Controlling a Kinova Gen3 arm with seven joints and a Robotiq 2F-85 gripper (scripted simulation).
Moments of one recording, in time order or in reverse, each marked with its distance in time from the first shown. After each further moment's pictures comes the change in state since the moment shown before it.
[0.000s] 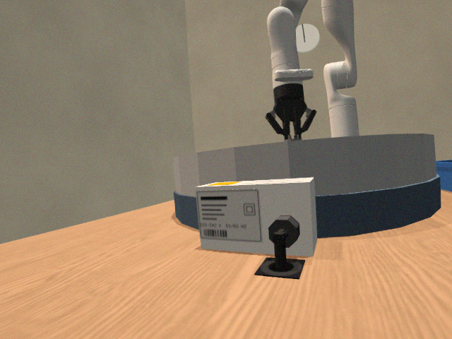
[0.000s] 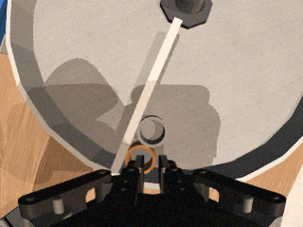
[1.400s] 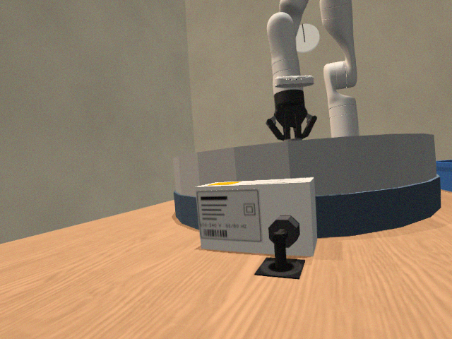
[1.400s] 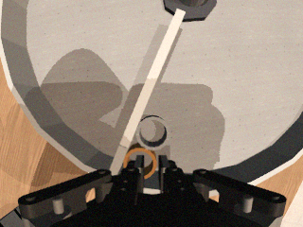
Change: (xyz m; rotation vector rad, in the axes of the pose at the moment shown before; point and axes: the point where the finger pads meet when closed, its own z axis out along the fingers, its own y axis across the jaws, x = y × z) arm -0.001 0.000 0.015 0.002 -0.002 0.001
